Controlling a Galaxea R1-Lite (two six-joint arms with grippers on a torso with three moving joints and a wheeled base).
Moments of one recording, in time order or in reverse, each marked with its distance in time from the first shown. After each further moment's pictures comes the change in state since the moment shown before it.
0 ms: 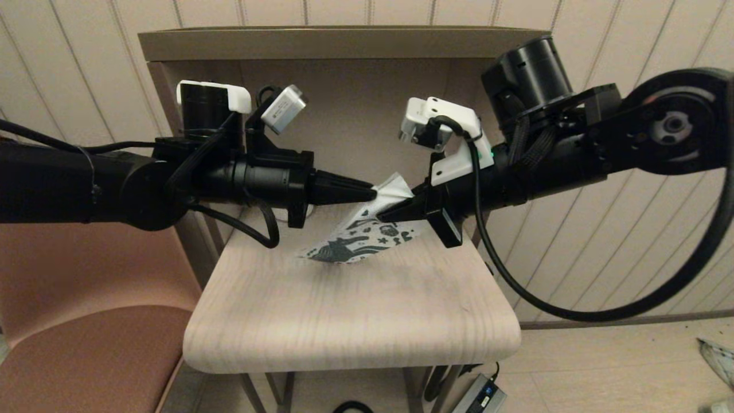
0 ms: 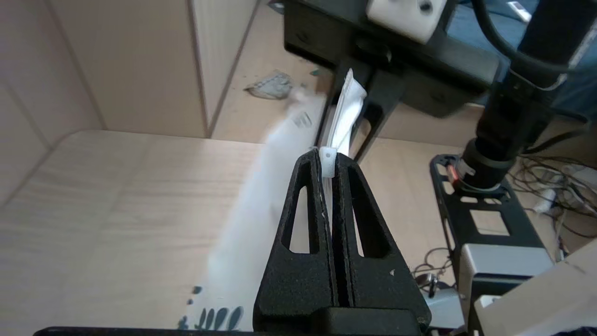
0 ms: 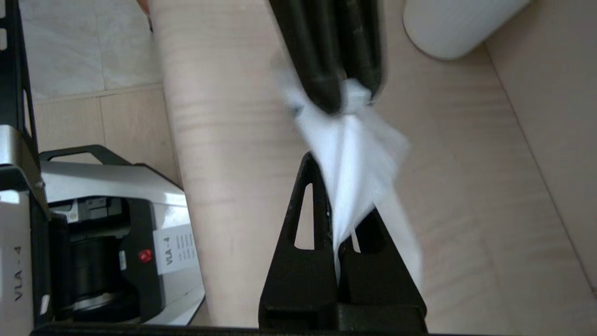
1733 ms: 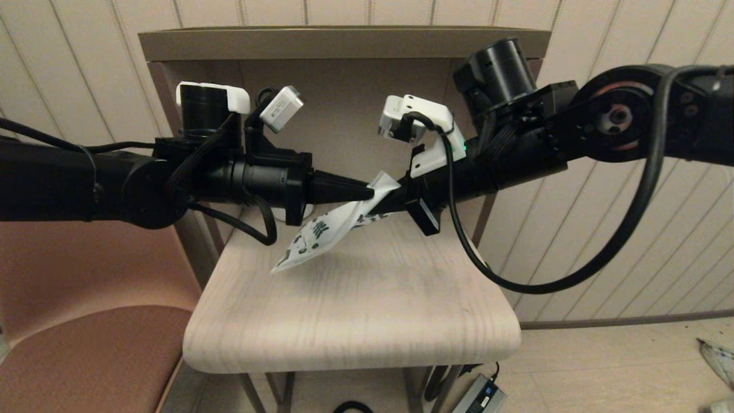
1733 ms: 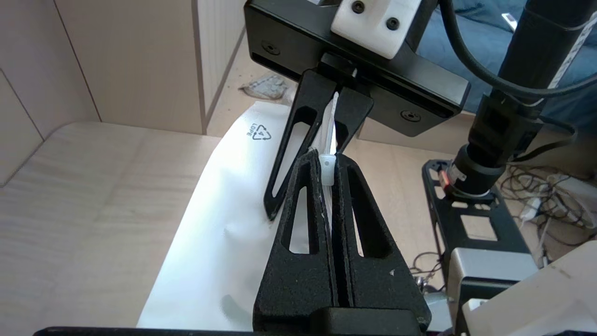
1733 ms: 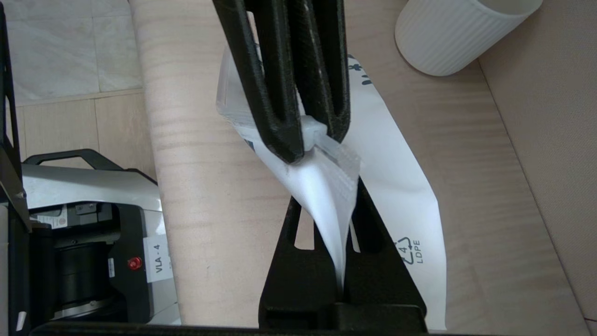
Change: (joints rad) left arm -0.005 0.007 0.001 0.009 -0.027 -0.020; right arm 0.004 0.107 -0.159 0.052 0.006 -0.005
